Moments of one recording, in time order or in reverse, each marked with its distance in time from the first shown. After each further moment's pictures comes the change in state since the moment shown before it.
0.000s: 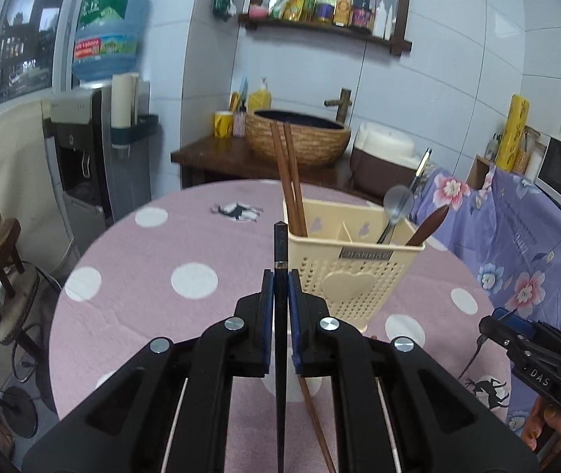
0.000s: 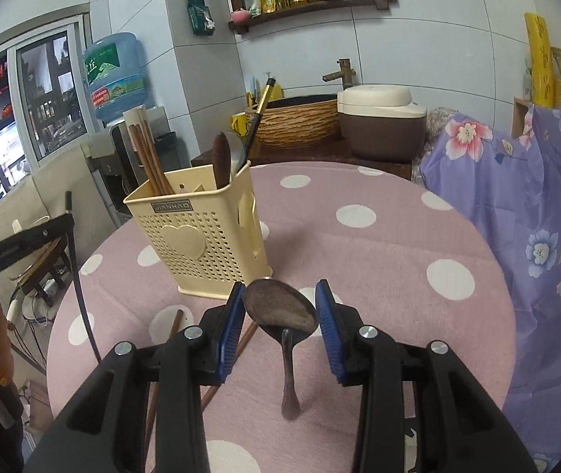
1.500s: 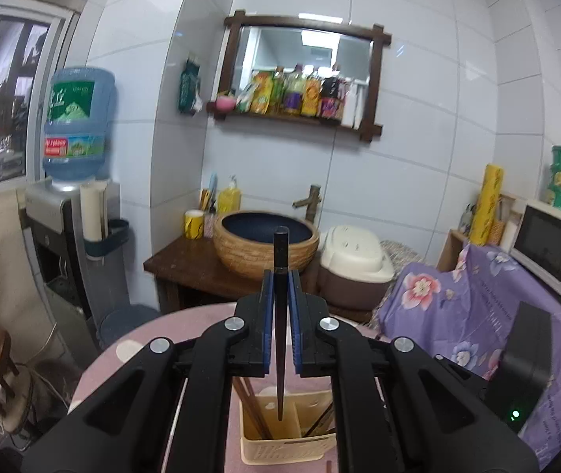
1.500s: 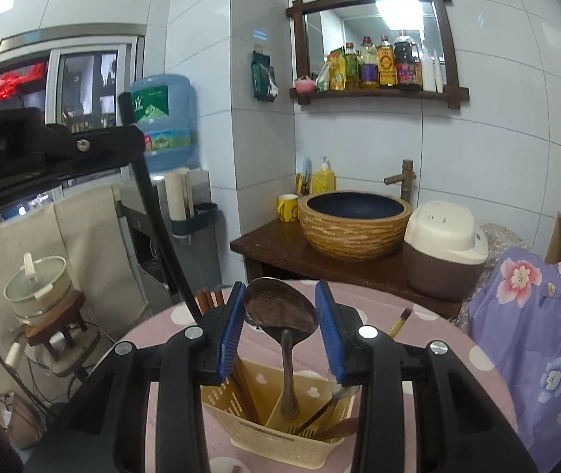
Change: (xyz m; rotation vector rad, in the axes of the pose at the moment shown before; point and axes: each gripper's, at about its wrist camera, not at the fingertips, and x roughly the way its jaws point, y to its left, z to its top) left arm -0.018 -0.040 0.173 0.034 -0.214 -0.077; right arm 0.027 0.106 0.144 -0.179 -0.218 0.058
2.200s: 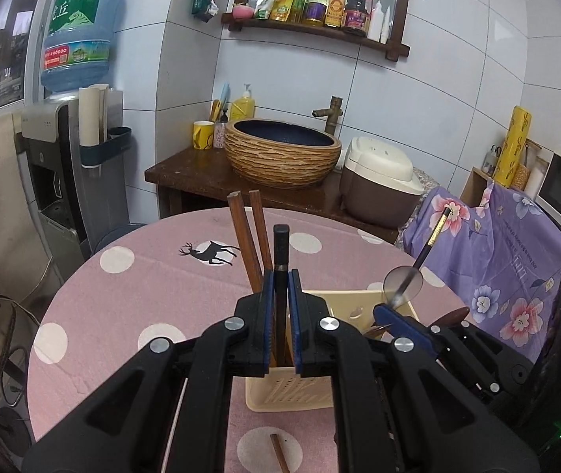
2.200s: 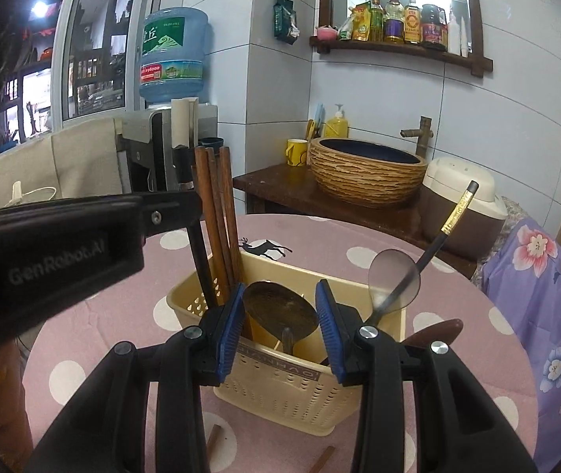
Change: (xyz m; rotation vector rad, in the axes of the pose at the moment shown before) left arm 0.072 0.032 -0.118 -0.042 0.233 0.021; right arm 0.041 0.021 -0.078 -0.098 0.132 -0.005
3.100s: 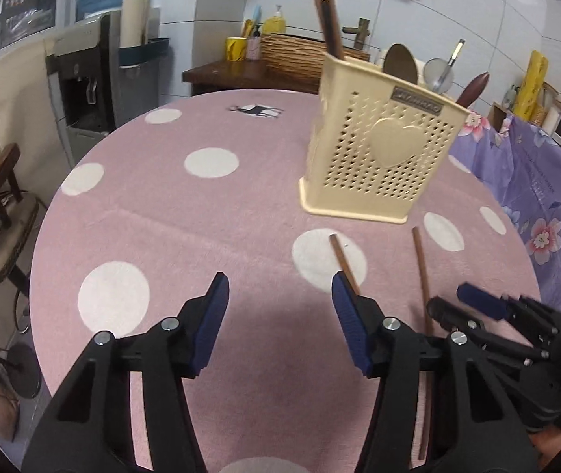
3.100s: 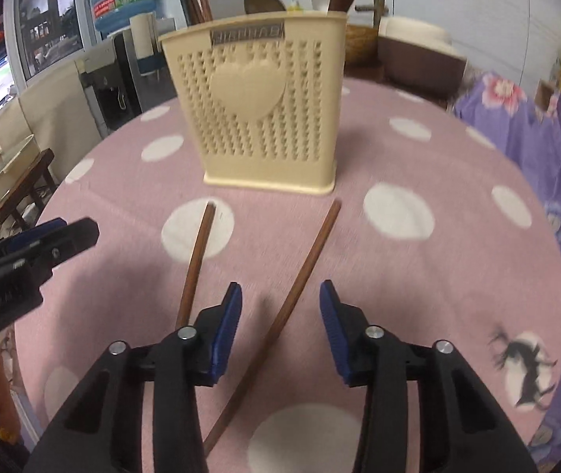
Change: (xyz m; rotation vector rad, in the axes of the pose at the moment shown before) left arm -0.044 0.044 -0.177 -0.026 0.223 0.080; right arm -0.031 0.011 -0.143 0.205 0.365 -0.063
